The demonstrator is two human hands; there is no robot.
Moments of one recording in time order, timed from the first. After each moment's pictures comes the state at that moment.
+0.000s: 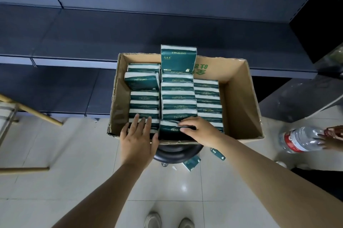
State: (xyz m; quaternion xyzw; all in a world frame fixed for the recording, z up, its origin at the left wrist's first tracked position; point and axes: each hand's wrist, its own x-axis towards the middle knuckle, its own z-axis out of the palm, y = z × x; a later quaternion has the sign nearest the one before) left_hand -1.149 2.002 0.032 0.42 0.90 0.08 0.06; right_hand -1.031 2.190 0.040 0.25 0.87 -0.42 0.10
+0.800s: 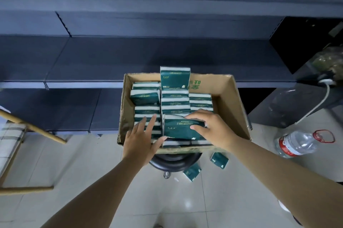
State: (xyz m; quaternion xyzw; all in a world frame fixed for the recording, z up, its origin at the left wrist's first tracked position) left_hand -1.173 2.009 0.088 0.46 0.88 0.08 0.10; right_hand -1.014 2.191 0.131 0.22 0.89 -0.40 -0.09
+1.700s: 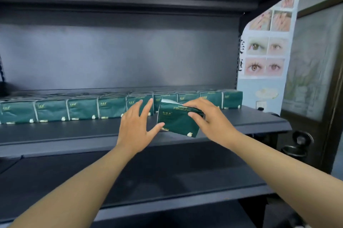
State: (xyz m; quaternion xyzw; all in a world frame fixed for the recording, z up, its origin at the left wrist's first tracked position) left_hand -1.224 2.300 0.568 0.52 0.73 0.30 -0.33; right_hand -1.012 2.404 0.609 0.11 0.89 -0.12 -0.42
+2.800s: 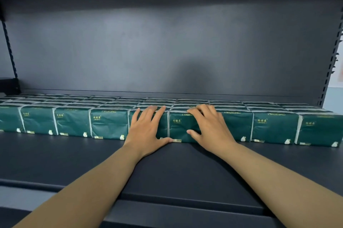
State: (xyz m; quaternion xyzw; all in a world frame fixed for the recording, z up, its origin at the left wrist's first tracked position) left_hand -1.361 2.461 0.569 0.48 0.79 0.18 -0.33; right_hand -1.212 2.610 0.588 0.12 0.92 0.07 -0.36
